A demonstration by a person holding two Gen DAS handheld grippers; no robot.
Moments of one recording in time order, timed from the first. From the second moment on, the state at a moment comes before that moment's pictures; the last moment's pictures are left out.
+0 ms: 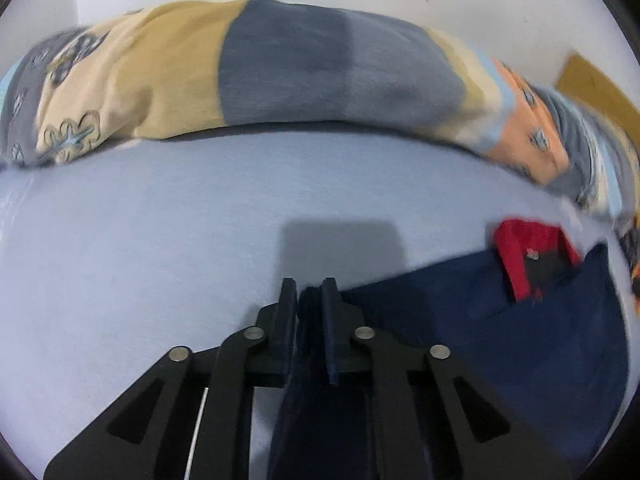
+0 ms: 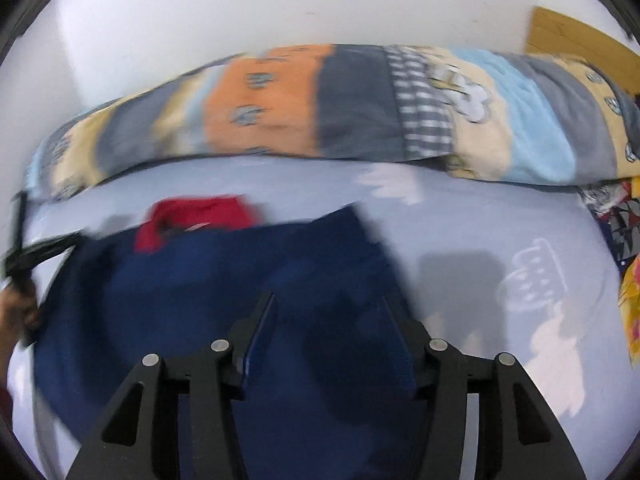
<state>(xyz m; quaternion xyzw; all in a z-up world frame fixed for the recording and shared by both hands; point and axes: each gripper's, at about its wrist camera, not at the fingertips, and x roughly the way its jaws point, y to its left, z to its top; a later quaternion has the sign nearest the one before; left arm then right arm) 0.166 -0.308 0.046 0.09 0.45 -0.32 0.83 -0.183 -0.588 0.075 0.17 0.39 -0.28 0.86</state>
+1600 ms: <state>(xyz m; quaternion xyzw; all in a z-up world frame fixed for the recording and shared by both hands) -0.037 -0.181 0.081 0.09 0.46 -0.32 0.82 -0.394 -0.544 0.020 0.28 0.43 -0.39 0.76</state>
